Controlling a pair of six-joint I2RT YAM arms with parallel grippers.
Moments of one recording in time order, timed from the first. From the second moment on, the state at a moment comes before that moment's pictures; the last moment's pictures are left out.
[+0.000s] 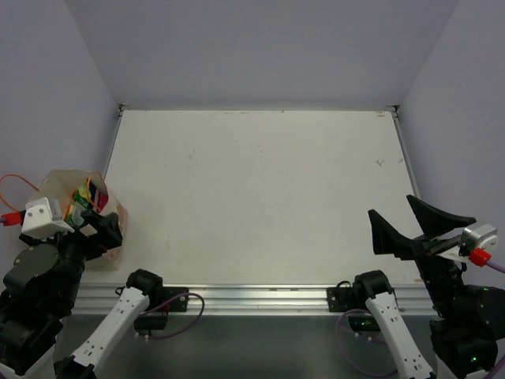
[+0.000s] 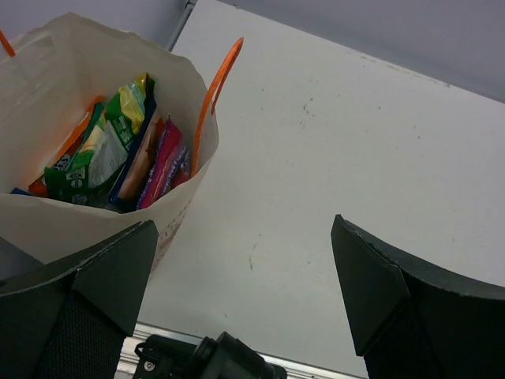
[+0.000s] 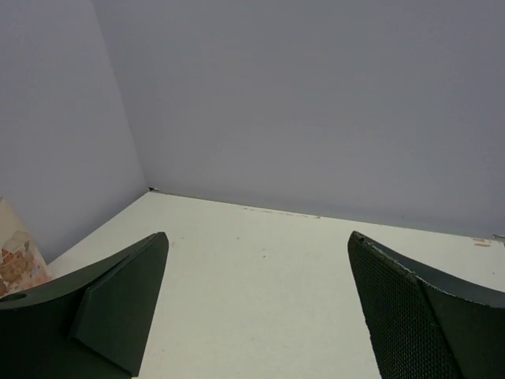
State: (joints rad) left arm -0.36 0.41 1.41 -1.30 -0.51 -0.39; right arm 0.24 0.17 1.08 -0.58 -0.12 0.18
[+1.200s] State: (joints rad) left arm -0.36 0.84 1.18 -1.04 -0.82 -0.25; right arm 0.26 0.18 0.94 -0.53 -0.28 0.24
